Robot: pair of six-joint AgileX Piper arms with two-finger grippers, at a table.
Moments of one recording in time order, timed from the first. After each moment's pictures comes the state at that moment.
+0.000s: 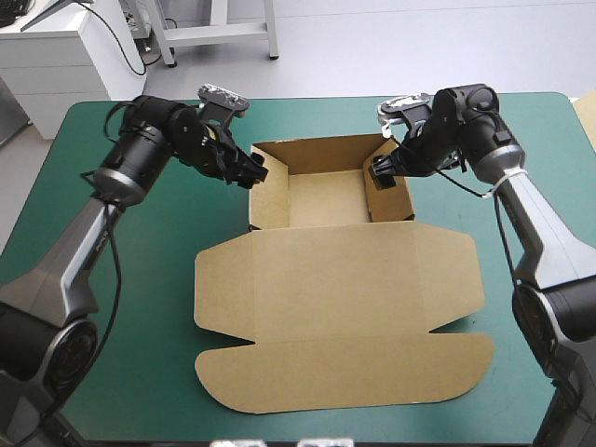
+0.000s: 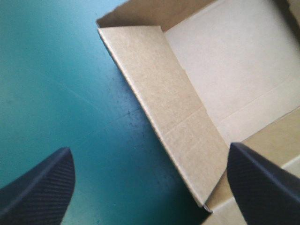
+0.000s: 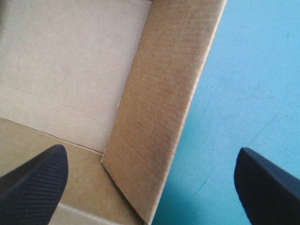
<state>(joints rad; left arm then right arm) -0.40 1.75 -1.84 -0.05 1.15 0.11 0.26 1.86 -1.90 0.10 1.24 -0.13</state>
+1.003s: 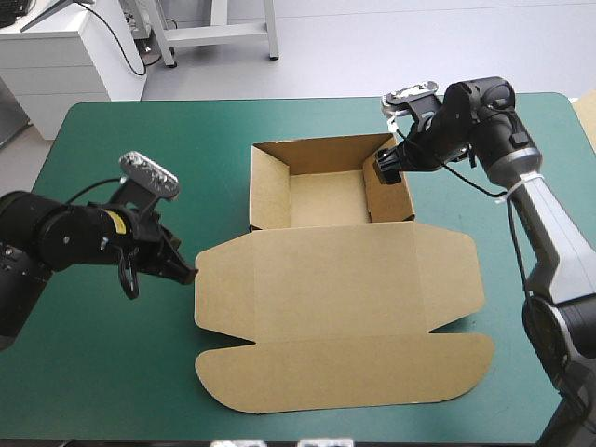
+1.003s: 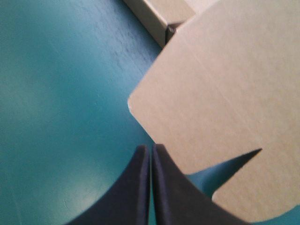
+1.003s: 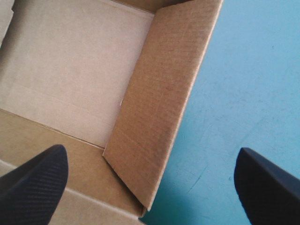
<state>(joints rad) -0.40 1.15 -1.32 -0.05 1.25 0.23 0.26 1.81 -1.90 0.10 1.25 -0.15</state>
